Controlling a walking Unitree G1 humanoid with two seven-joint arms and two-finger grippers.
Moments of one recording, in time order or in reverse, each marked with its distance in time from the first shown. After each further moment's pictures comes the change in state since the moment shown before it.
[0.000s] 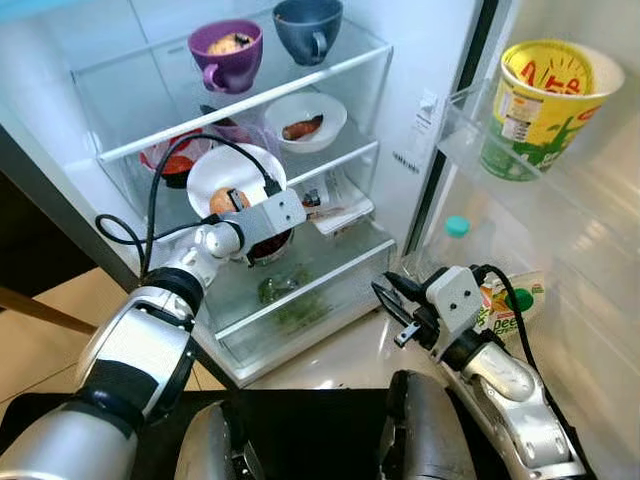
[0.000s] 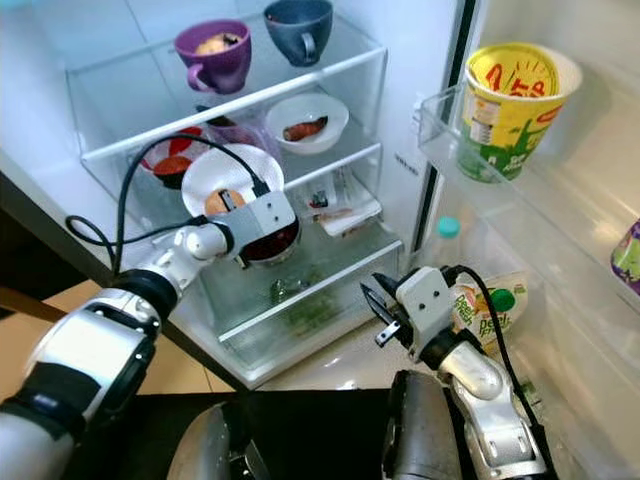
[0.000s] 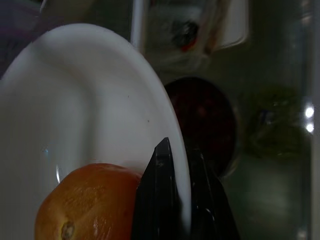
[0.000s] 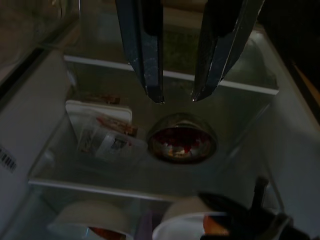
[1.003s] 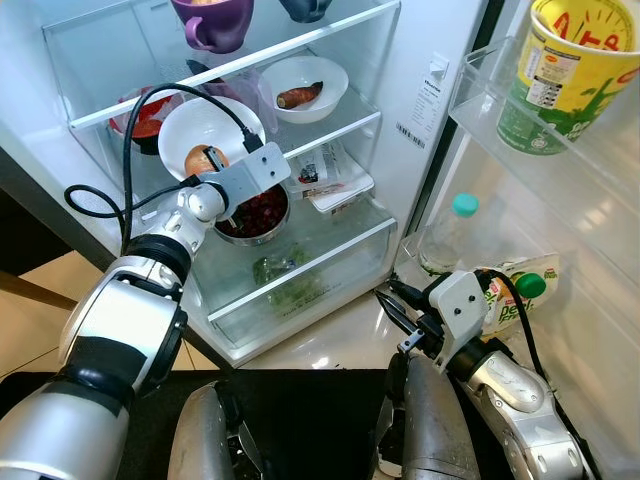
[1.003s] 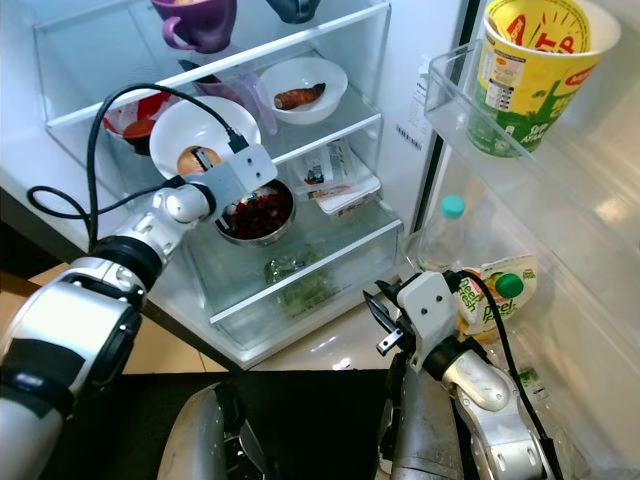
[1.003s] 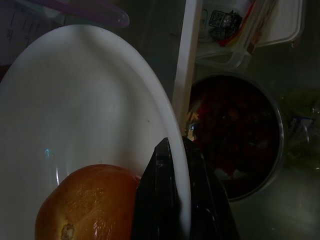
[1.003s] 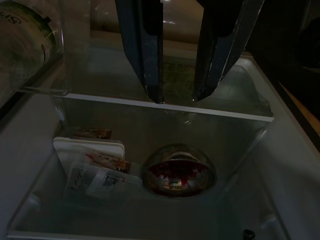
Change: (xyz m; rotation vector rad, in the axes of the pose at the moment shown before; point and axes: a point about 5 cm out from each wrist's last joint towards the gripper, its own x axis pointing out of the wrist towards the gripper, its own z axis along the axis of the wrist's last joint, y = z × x) left arm -0.008 0.044 0.013 -0.007 -0.003 0.133; right arm -0.008 0.005 0.005 0.021 0.044 -0.002
